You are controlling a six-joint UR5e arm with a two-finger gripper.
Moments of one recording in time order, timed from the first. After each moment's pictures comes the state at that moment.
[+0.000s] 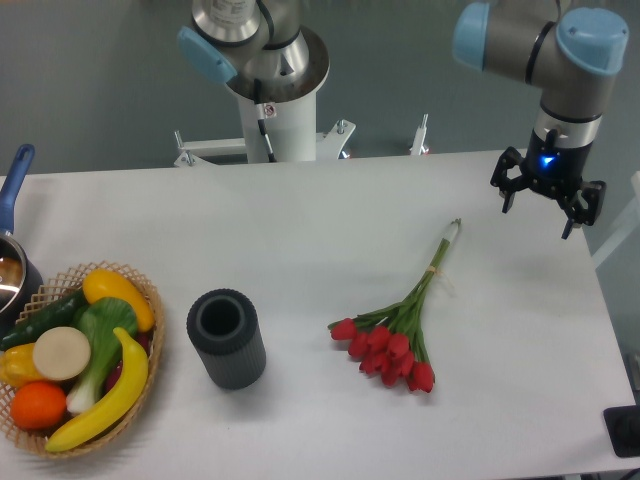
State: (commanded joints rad) arm 2.96 -1.87 -1.66 -0.99 1.39 1.60
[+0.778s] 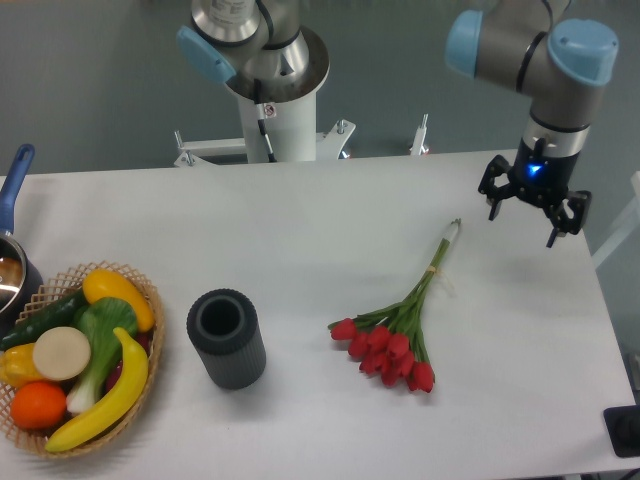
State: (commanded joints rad) arm 2.93 -1.87 -1.73 -0.95 1.35 1.46
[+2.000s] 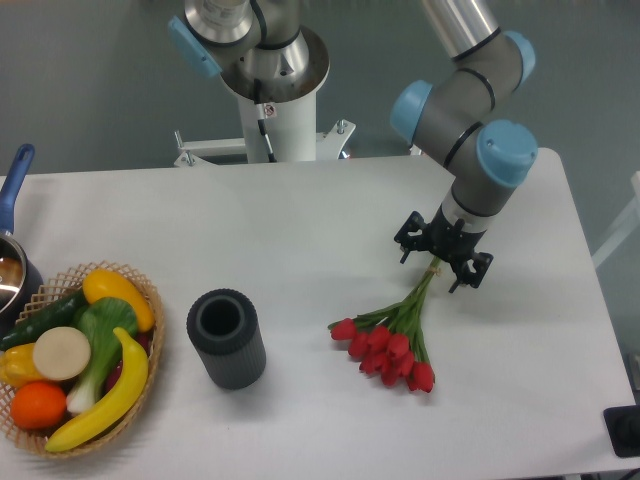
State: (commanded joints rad) arm 2.78 -2.00 -1.80 -0.97 1.35 1.36
